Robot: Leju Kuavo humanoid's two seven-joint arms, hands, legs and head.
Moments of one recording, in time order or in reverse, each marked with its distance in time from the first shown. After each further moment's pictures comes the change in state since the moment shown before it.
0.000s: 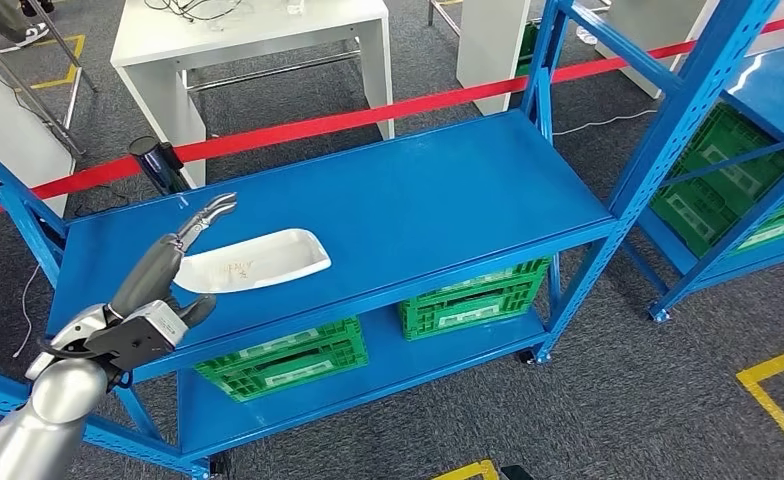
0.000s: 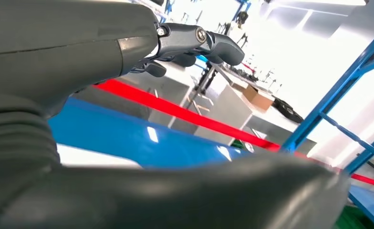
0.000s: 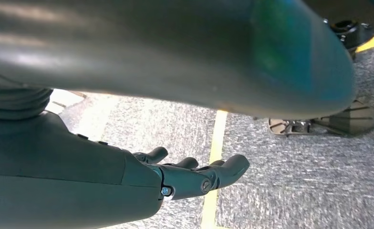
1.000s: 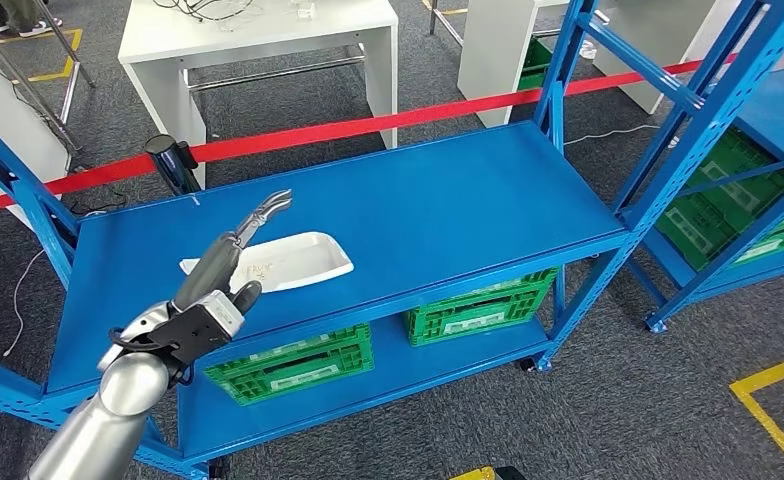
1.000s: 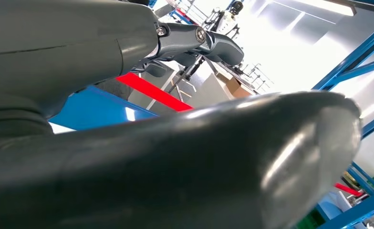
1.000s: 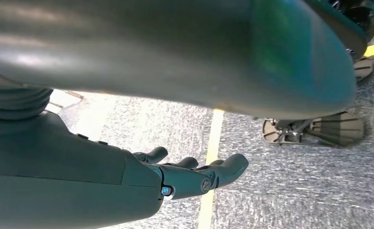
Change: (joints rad) left arm -0.022 -0.161 -0.063 0.070 0.019 0.034 0.032; right arm -0.005 0.004 -0.001 0.000 0.002 0.000 -0.011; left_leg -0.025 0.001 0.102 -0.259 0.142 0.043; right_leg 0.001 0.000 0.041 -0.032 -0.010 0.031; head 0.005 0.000
